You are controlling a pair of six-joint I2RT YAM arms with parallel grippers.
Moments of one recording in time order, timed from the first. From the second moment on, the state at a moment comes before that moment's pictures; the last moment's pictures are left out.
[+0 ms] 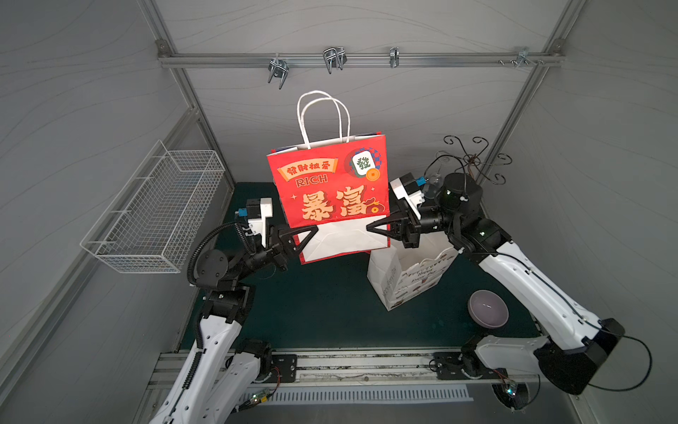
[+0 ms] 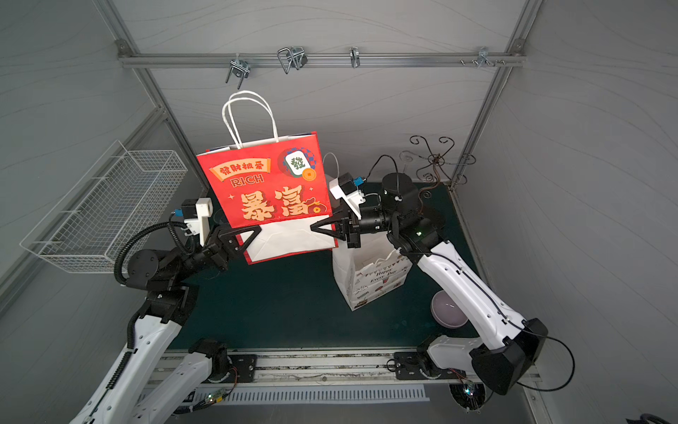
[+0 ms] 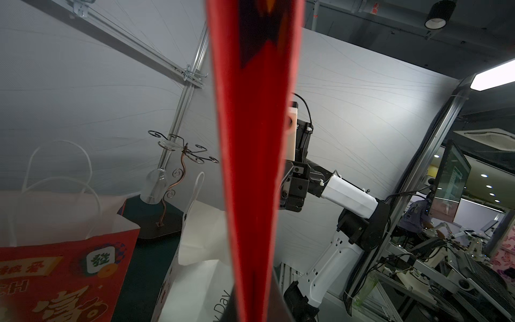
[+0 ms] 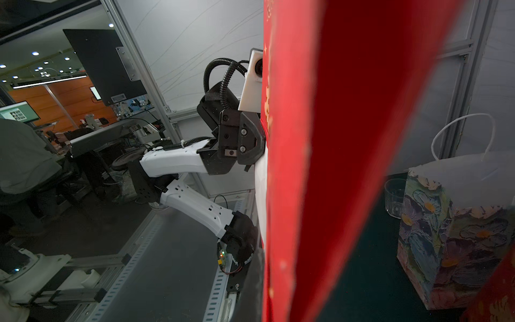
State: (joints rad) left arm -0.17 0.73 0.76 0.47 0.96 -0.83; right arm 0.66 1.26 1.38 -0.21 -1.10 0.11
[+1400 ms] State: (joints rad) left arm -0.18 0.63 0.74 0.08 0.96 -0.66; right arm 0.61 1.29 1.41 -0.08 -1.03 0.31
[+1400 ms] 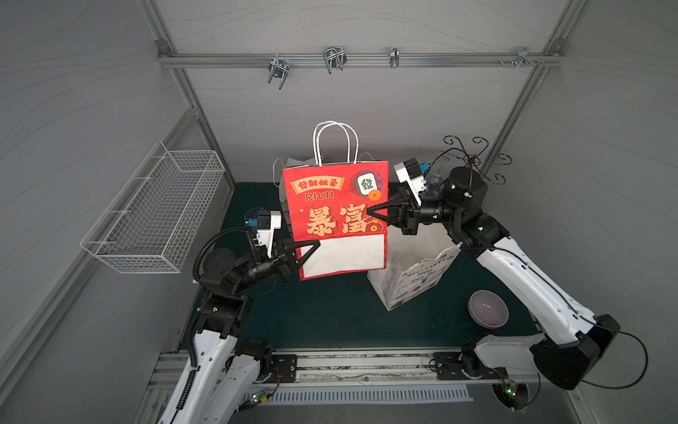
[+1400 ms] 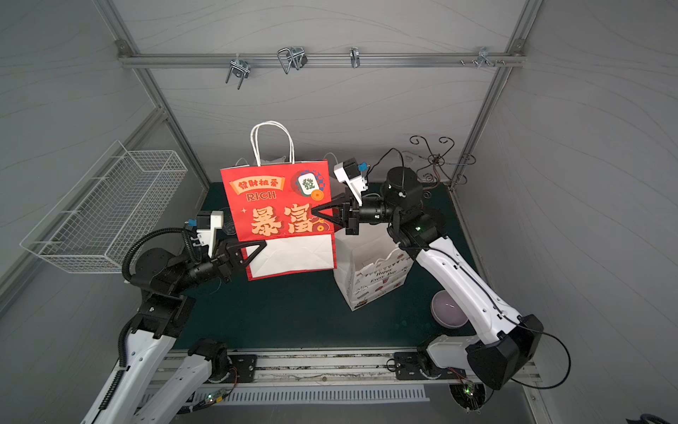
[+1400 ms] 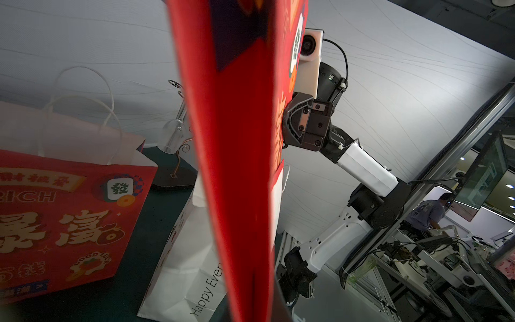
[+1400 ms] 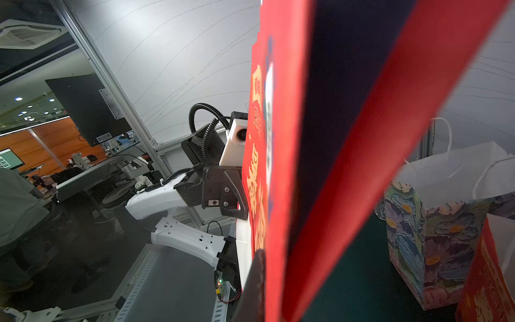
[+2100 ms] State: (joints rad) left arm -0.18 0.60 0.70 -0.01 0.98 -0.63; right arm 0.60 1.29 1.43 0.01 -1.00 0.37
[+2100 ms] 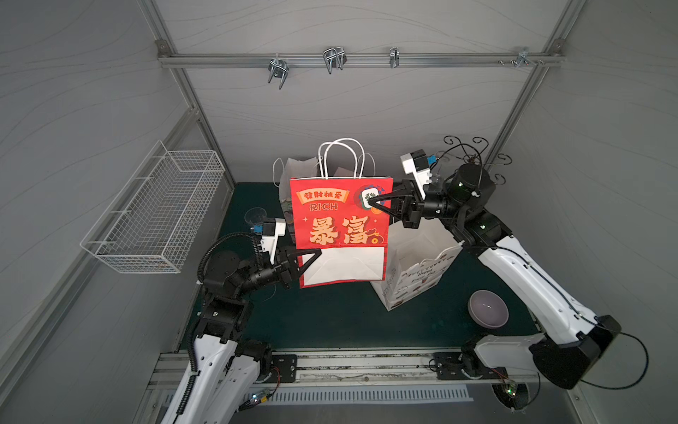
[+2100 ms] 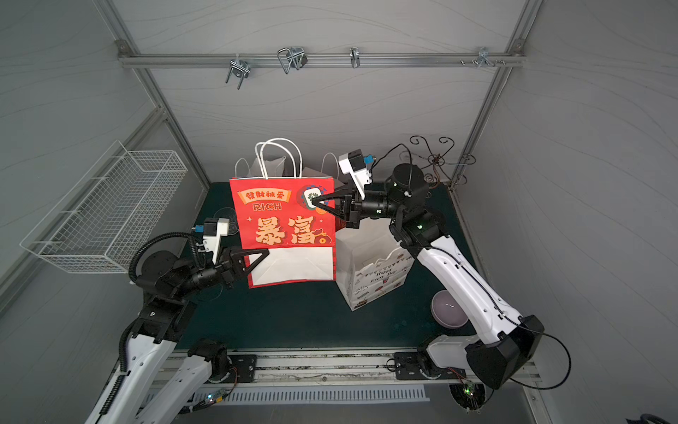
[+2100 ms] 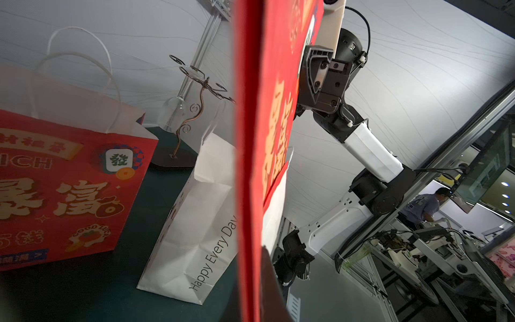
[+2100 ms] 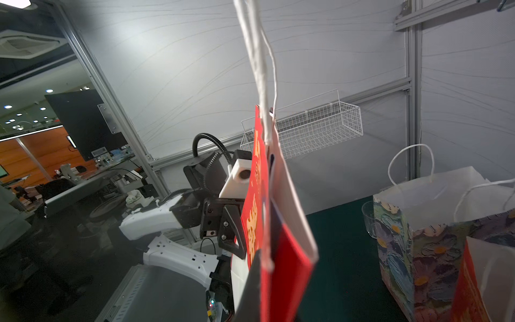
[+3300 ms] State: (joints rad) left arm -0.18 0.61 0.86 0.03 0.92 -0.58; right arm 0.59 1.14 1.38 -0.23 -0.84 0.17
